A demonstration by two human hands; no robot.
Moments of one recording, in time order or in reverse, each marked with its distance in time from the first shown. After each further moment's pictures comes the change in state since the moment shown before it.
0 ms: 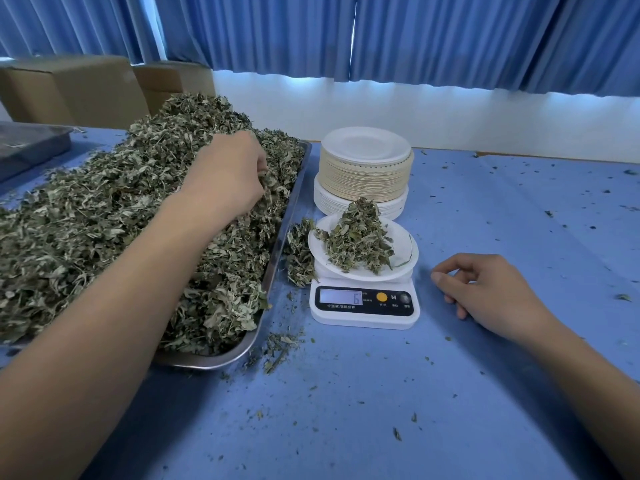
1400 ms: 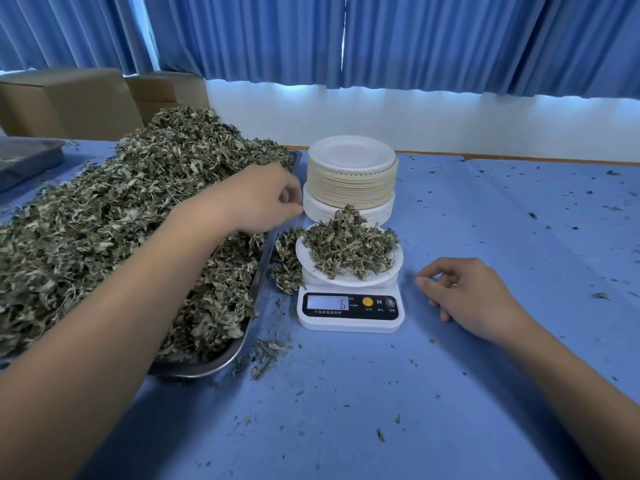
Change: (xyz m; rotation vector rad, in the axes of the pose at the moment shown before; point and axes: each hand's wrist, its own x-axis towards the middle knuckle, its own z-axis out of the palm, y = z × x) left_hand -0.003 0.031 -0.003 -0.077 -0.428 0.281; right_hand -0.001 0.002 -0.001 -0.044 -0.009 -0.018
